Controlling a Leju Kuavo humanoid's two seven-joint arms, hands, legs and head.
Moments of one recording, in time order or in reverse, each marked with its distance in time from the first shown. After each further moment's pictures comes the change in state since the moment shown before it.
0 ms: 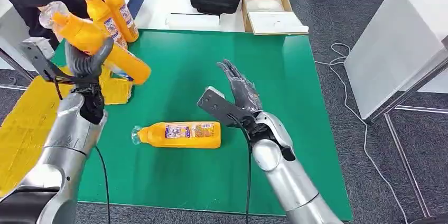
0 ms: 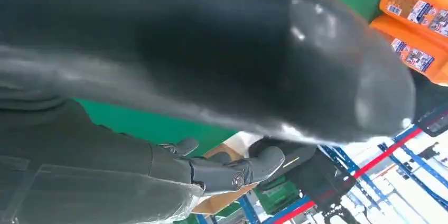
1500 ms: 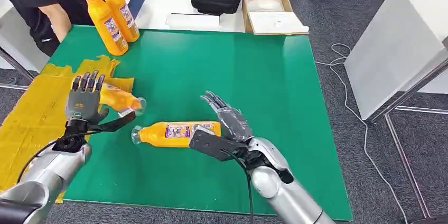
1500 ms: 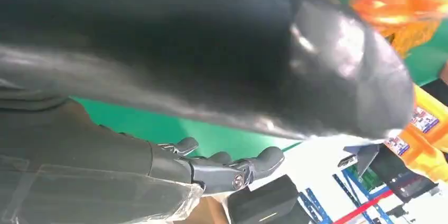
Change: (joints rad) left arm 0.100 0.199 -0.273 0.452 -1.567 0.553 0.594; right arm 0.080 -0.120 0.209 -0.058 -0.096 0.014 -0.012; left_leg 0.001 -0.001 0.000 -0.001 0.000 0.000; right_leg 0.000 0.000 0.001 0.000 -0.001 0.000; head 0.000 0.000
